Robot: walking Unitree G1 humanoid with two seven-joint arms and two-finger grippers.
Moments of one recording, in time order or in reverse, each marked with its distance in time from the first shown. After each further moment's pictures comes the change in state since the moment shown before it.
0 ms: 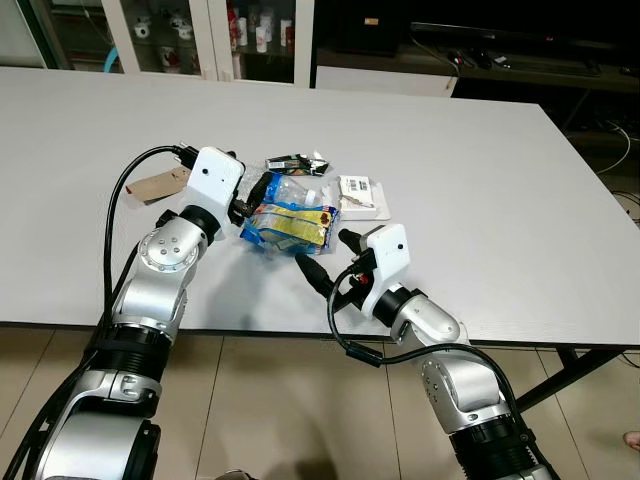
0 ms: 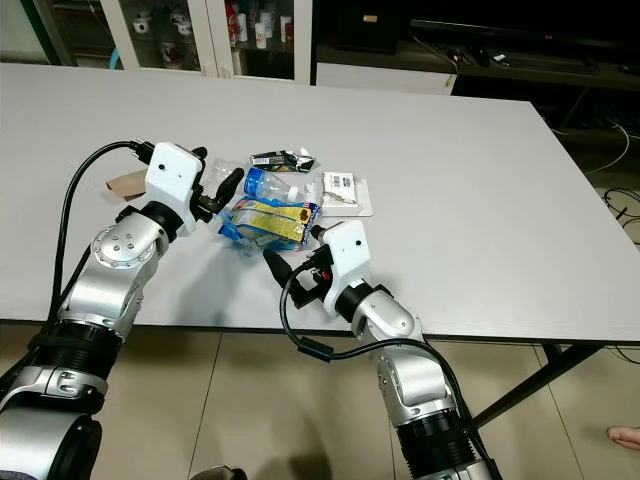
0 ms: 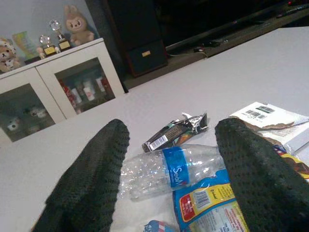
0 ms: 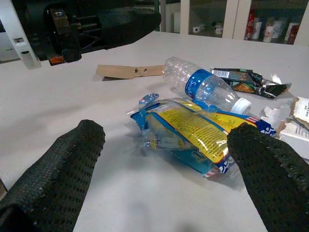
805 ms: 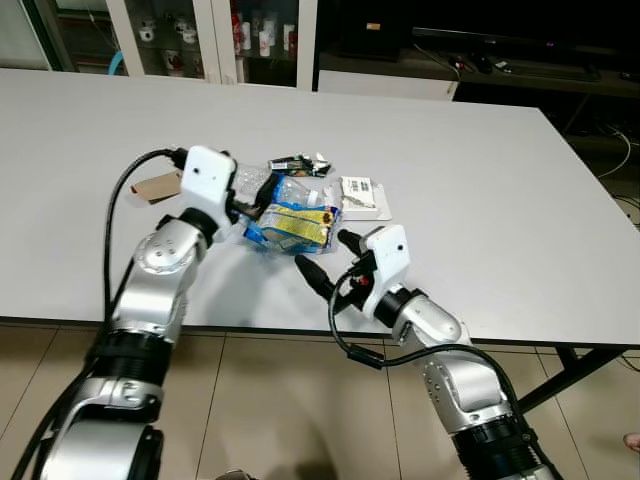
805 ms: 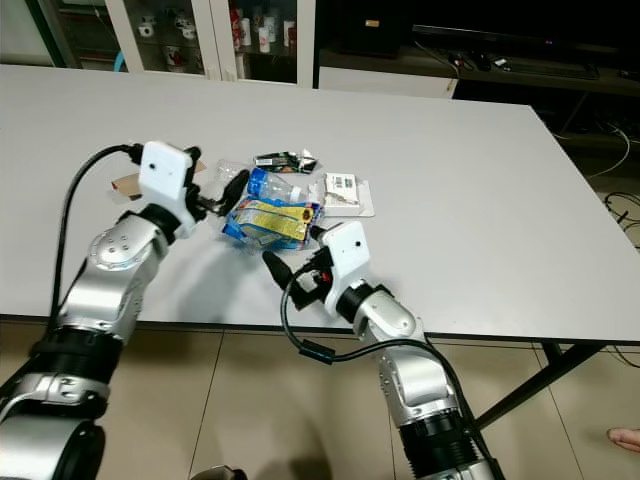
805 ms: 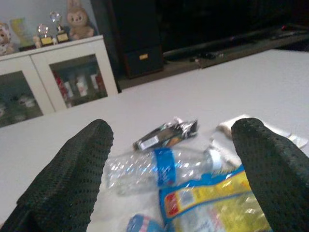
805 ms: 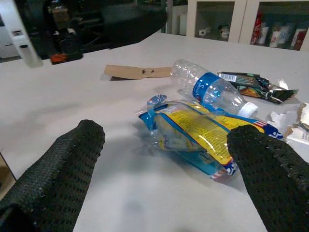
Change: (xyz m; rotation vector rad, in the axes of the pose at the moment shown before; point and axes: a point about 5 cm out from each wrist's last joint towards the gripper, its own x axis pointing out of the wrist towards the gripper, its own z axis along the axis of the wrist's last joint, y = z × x) left arm -0.007 0.002 -0.004 -0.107 0.007 -0.004; right arm -0.003 -0.003 0.000 -0.022 0.004 0.021
